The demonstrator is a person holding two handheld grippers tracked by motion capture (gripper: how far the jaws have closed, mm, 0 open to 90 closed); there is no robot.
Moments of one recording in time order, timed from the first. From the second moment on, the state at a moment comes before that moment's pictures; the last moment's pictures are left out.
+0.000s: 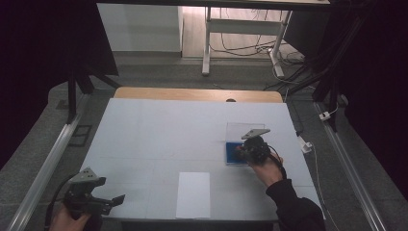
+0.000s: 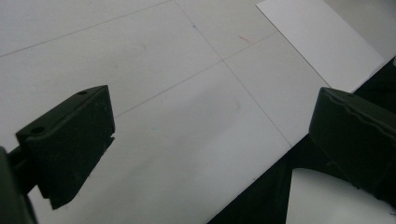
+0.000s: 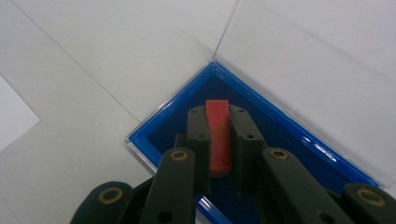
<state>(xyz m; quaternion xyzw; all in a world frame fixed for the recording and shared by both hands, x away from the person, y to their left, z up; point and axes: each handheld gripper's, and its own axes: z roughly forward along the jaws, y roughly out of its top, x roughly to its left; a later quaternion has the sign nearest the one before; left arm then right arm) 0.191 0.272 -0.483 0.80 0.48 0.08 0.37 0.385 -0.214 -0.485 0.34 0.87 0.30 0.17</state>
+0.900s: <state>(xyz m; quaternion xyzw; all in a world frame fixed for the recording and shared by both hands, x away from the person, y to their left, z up) 0.191 0.275 -0.483 0.79 0.48 0.07 0.37 0.386 -0.229 -0.468 0.35 0.85 0.35 0.16</state>
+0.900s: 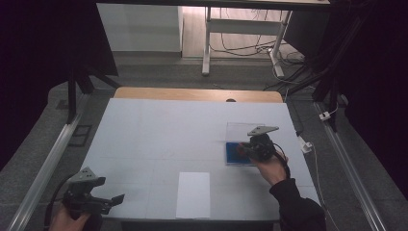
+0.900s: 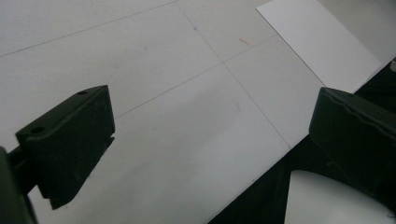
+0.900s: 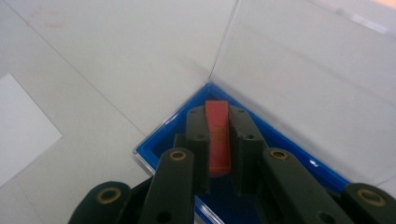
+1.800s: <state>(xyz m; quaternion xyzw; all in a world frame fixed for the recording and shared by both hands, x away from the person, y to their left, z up) 0.190 0.275 -0.483 0.79 0.48 0.07 0.38 0.364 -0.228 -0.453 0.32 0.85 0.38 0.14</state>
